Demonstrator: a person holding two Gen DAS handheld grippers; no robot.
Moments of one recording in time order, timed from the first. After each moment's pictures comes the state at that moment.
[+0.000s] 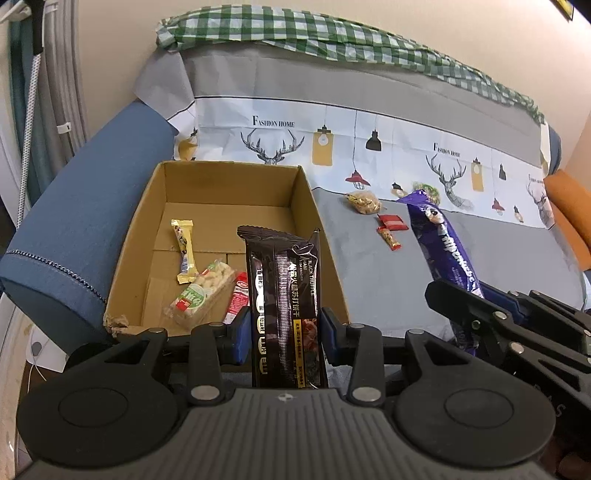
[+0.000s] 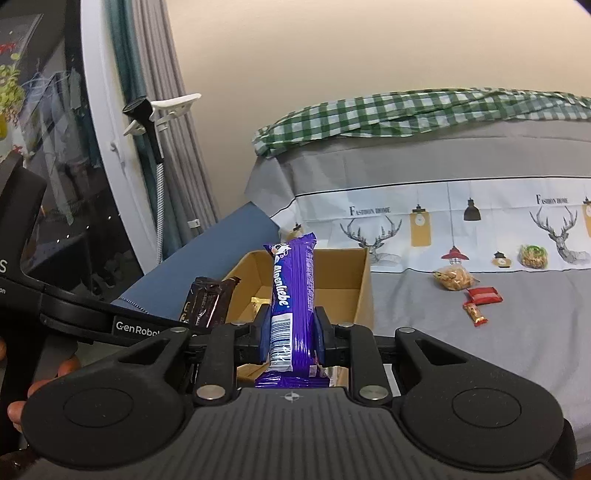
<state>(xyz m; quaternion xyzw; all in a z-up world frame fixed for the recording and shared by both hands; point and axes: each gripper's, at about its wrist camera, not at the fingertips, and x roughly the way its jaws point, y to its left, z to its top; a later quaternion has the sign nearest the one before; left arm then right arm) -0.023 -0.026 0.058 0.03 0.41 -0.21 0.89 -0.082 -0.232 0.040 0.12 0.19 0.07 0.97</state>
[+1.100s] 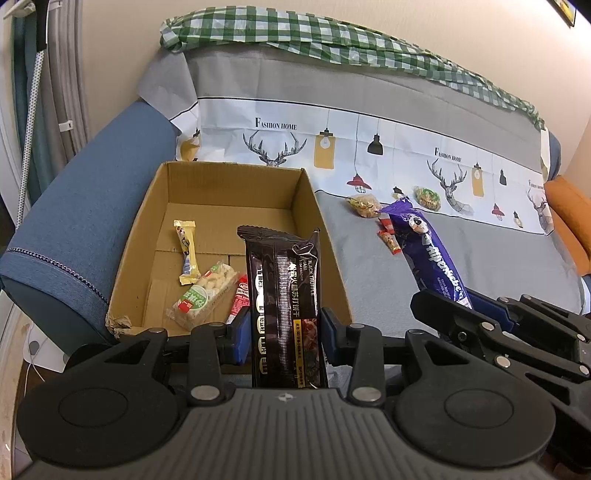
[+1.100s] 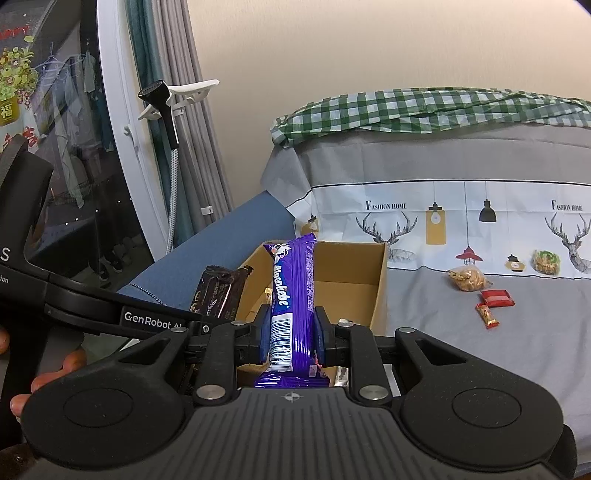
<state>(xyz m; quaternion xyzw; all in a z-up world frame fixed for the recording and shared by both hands) -0.021 -0.023 0.059 0.02 0.41 -0.21 0.89 -0.073 -0.218 0.042 0.10 0.21 0.09 0.97</state>
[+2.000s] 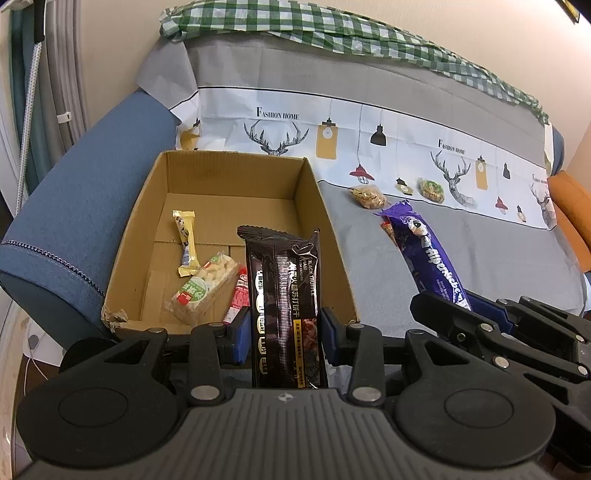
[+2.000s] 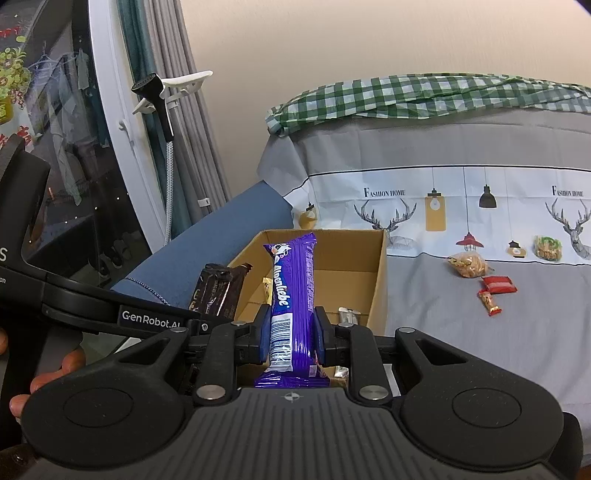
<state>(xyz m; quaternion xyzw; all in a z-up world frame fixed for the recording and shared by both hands) -0.013 -0.029 0.048 0.02 0.42 -0.20 0.88 -0.065 -0.217 0.035 0.11 0.22 0.09 0.96</state>
